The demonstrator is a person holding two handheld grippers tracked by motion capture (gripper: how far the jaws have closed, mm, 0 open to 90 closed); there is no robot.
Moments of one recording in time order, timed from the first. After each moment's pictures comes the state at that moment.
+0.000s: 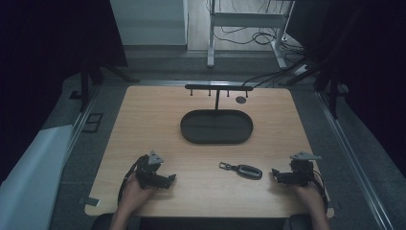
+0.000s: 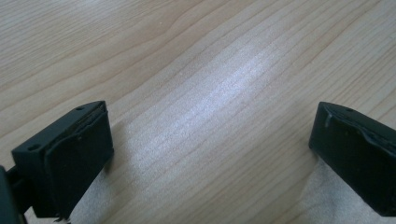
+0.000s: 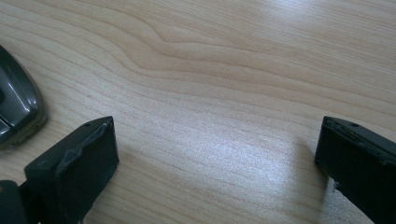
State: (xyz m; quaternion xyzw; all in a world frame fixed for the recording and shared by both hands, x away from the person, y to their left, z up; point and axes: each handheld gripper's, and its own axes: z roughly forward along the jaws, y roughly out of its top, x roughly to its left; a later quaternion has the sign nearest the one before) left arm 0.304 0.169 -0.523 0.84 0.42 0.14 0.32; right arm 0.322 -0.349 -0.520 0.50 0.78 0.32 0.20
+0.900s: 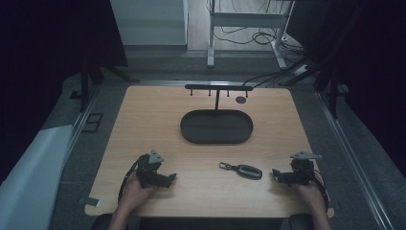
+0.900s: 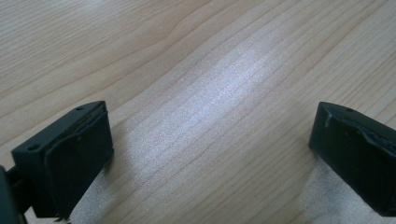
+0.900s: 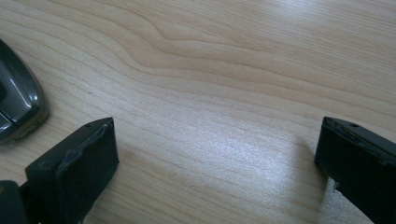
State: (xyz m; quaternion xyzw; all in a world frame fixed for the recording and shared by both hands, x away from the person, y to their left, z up) left arm 0.307 0.168 -0.523 0.84 0.41 0.14 0.33; right arm 0.324 -0.352 -0.518 0.50 0.79 0.31 0.19
